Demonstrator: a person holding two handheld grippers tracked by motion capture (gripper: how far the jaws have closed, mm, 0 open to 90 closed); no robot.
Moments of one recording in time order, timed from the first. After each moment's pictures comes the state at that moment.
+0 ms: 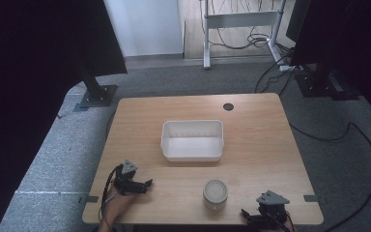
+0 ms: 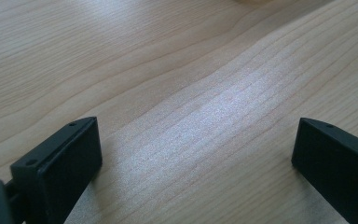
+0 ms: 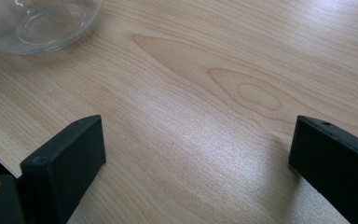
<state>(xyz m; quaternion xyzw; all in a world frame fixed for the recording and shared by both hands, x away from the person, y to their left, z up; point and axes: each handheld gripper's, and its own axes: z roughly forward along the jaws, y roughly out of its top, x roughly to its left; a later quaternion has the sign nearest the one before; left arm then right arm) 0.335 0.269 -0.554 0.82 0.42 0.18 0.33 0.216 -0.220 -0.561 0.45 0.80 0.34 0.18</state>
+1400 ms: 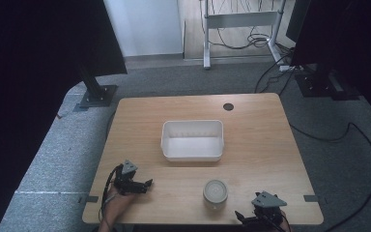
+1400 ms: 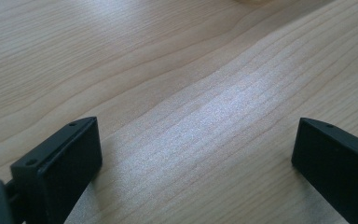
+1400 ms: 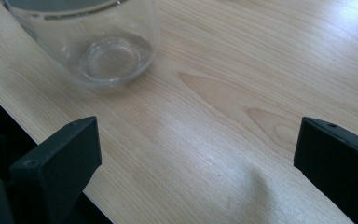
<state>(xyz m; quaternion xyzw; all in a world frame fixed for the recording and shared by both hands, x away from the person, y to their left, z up) 0.335 0.269 -0.554 0.82 0.42 0.18 0.33 0.209 -0.202 -0.542 0.42 0.81 0.38 0.18</state>
